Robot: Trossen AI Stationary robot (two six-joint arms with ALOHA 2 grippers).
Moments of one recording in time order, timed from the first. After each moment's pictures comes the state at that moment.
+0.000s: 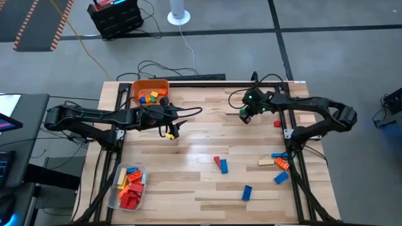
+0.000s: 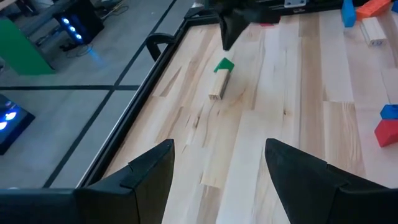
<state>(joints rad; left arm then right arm) 0.08 1.18 0.81 -0.06 -0.38 0.15 -0.62 1.34 0.67 -0.38 0.07 0.07</state>
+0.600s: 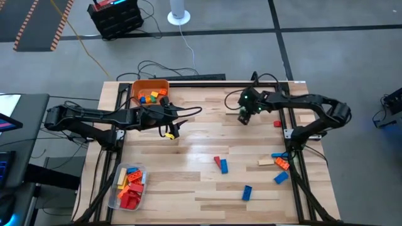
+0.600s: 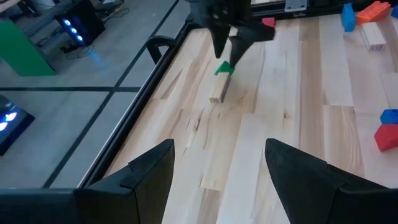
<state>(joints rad) 0.08 1.18 0.81 -0.05 -0.38 0.14 -0.62 1.44 0.70 -0.35 0.07 0.03</state>
